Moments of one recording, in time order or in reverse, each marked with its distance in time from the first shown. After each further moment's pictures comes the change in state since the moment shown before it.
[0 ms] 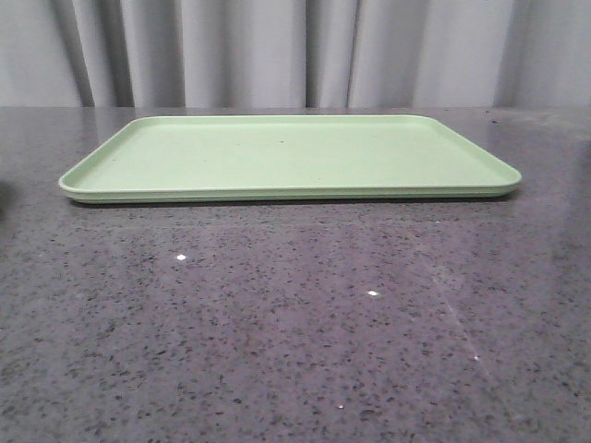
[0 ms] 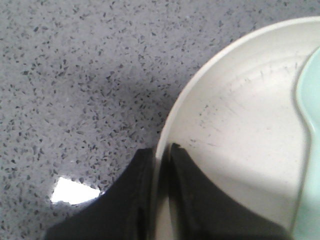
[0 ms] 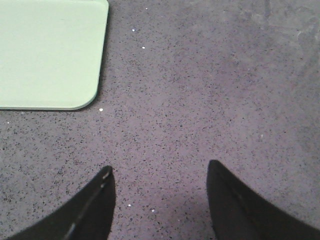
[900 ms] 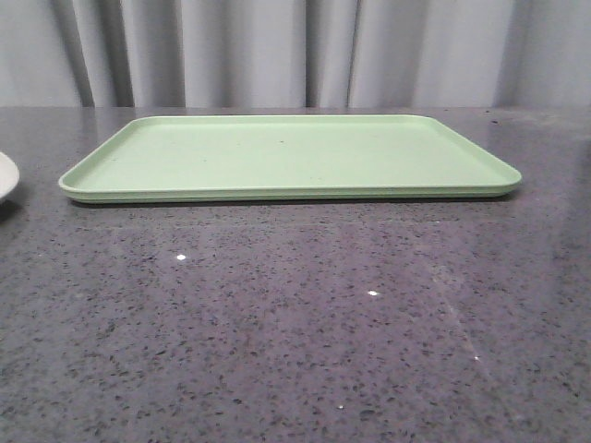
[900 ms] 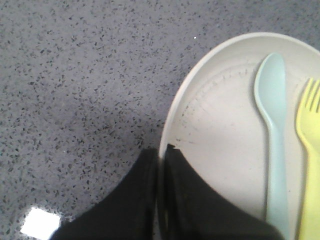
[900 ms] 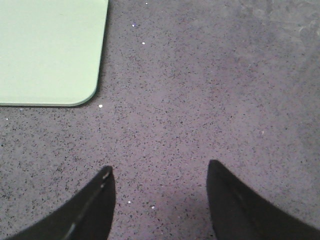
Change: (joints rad) left arm 0.000 -0.185 0.002 -0.102 0.048 0.000; right arm 0.000 0.000 0.006 0.000 0.004 0.000
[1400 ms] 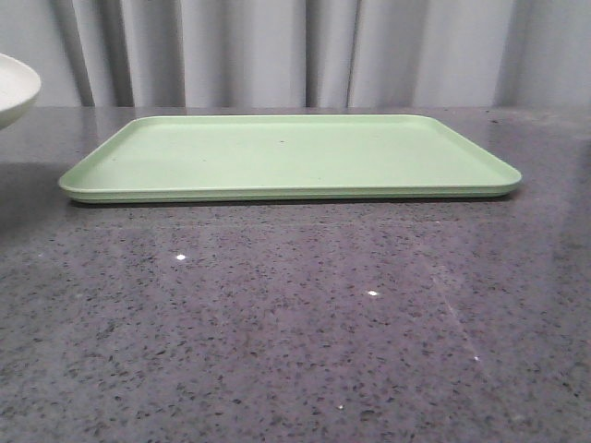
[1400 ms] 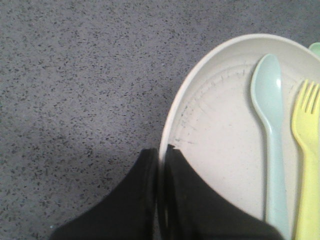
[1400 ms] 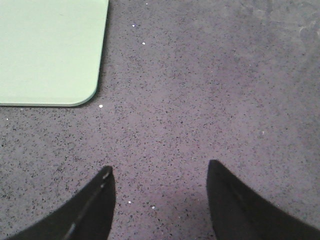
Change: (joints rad) left arm 0.000 -0.132 -0.004 -0.185 0.026 0.002; right arm 0.000 0.000 0.000 0.000 0.000 0.000
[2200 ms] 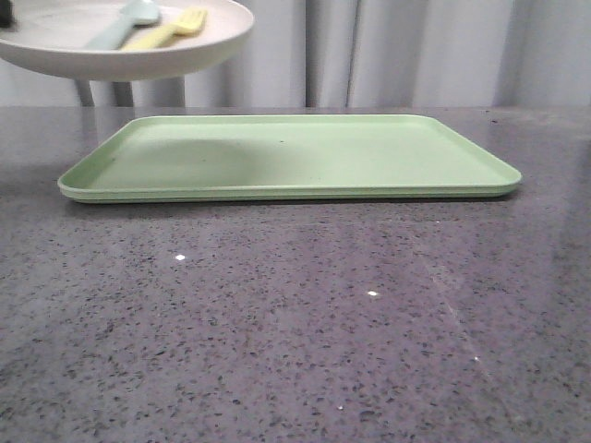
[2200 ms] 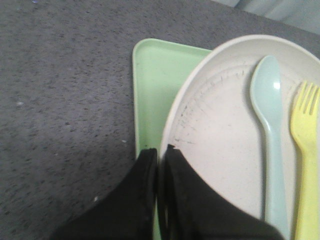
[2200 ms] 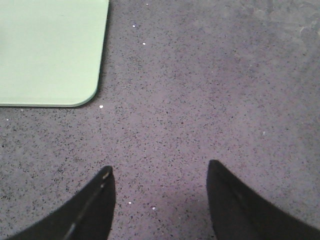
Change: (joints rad) left arm -0.473 0.377 -0.303 -0.118 -0.130 0.033; right arm 0.000 0.000 0.000 0.003 -0.002 0.000
